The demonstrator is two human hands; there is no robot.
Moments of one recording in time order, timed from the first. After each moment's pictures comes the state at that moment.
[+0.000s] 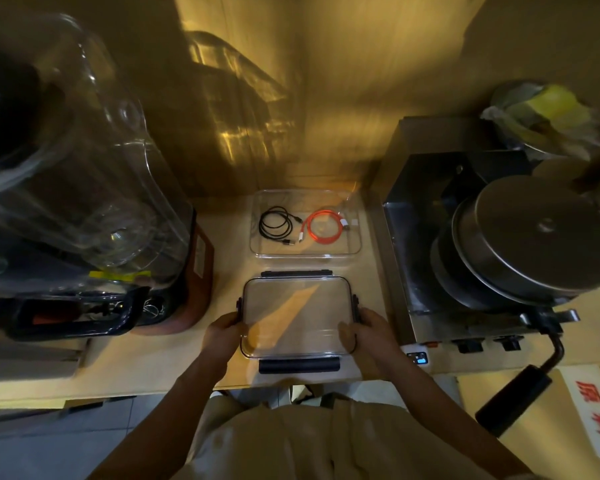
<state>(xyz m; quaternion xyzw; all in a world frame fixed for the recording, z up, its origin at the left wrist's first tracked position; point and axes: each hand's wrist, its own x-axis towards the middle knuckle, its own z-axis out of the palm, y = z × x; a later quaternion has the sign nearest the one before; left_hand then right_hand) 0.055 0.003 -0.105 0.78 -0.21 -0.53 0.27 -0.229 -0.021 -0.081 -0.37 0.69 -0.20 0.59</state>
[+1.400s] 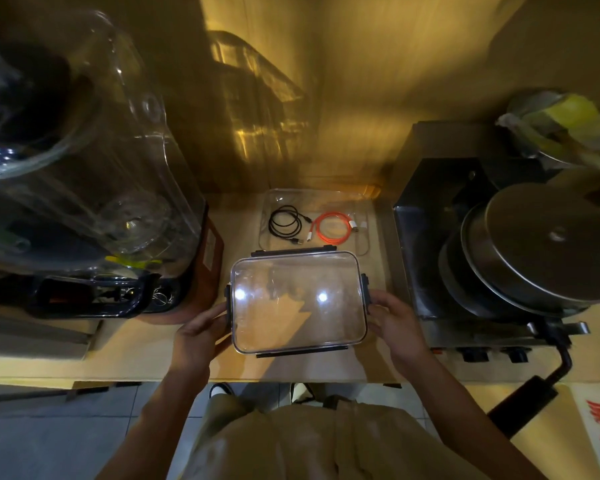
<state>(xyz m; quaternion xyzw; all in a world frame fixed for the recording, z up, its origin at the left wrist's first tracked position) 0.067 0.037 -0.057 0.69 -0.14 -0.53 0.47 -0.239 -0.028 -0.040 -0.37 0.63 -0.34 0.59</state>
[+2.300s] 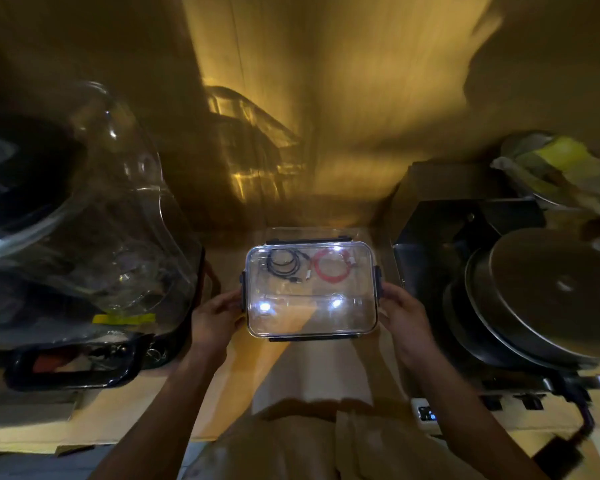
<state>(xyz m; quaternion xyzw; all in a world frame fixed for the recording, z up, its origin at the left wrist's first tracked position) 0.061 -0.076 -0.044 0.69 -0.20 -0.49 0.49 -0.230 -0.109 -0.020 -0.32 0.63 -0.43 0.56</state>
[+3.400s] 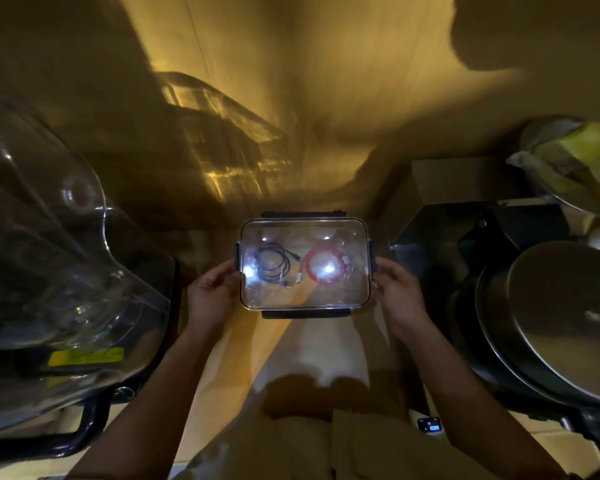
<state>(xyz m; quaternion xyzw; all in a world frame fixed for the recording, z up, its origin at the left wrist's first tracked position) 0.066 -0.158 -0.067 0.67 -0.27 -0.48 0.49 -0.231 -0.188 -0.053 -0.29 0.66 -0.43 0.54</state>
